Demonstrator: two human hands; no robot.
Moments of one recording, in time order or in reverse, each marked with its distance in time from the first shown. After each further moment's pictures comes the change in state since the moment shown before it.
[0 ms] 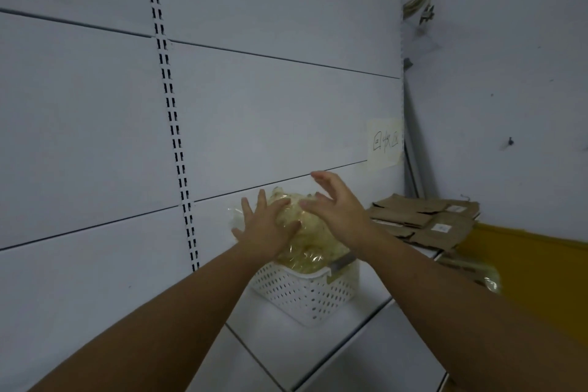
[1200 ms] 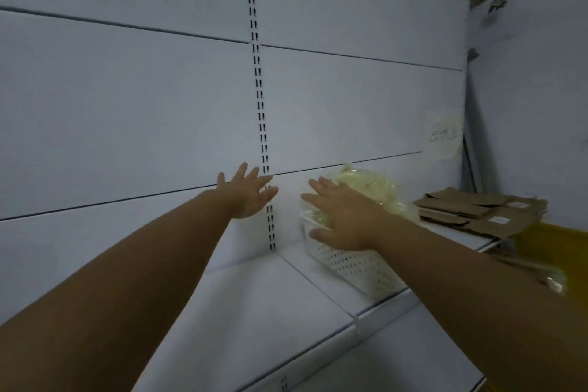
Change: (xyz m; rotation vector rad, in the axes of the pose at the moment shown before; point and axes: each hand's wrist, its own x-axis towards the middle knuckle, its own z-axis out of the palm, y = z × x) left_hand -0.063 -0.088 -0.140 0.576 -0.132 -0.038; right_hand -0.060 -0.052 0.075 -1.164 -0.526 -0.392
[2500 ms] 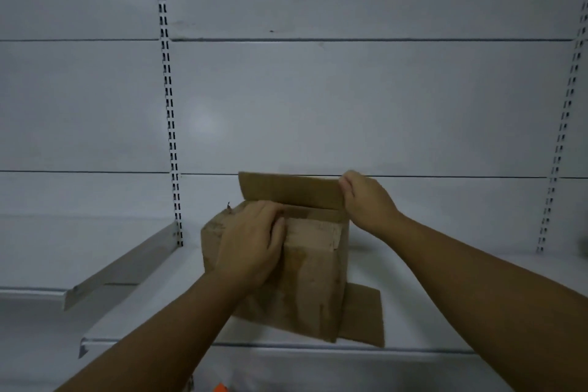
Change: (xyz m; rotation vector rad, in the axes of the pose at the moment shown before) left_hand -0.469 -0.284 -0.064 -0.096 0.686 -0.329; right_hand 0.113 -0.476 -0.023 0.647 0.326 -0.137
